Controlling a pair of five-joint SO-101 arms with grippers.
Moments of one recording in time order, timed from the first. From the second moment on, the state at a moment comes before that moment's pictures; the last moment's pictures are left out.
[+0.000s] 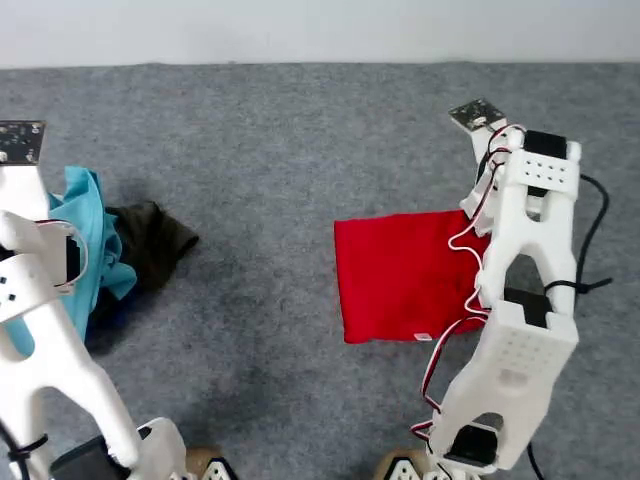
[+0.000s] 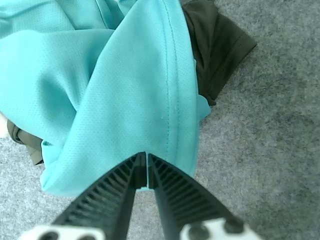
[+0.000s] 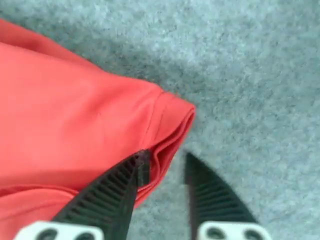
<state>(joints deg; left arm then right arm) -32.9 -21.1 5.7 99.4 -15.1 11.2 31.2 -25.8 85.2 37.0</state>
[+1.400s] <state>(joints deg) -32.9 -21.1 5.7 99.4 -15.1 9.1 14.8 -14.1 100.5 39.0</state>
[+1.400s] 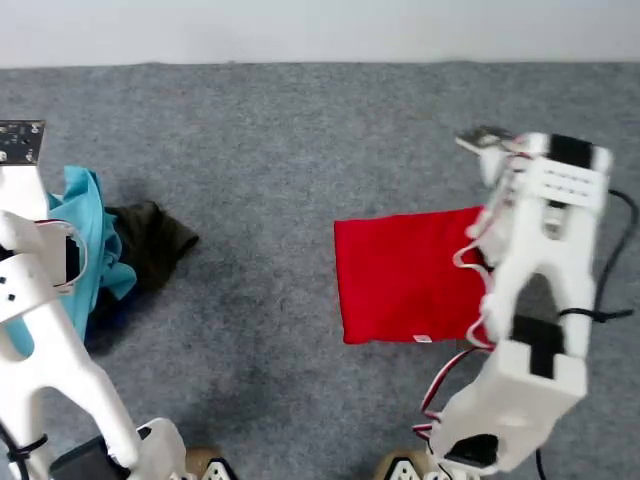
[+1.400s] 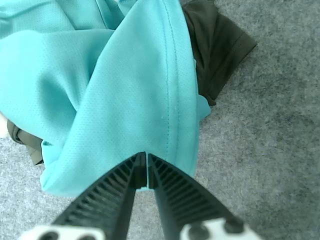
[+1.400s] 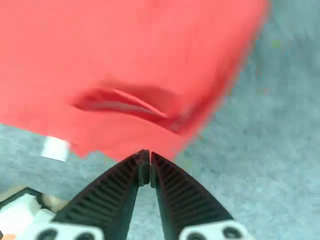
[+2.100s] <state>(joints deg) -32.9 -21.1 5.7 99.4 -15.1 6.2 17.1 9.9 79.6 35.1</state>
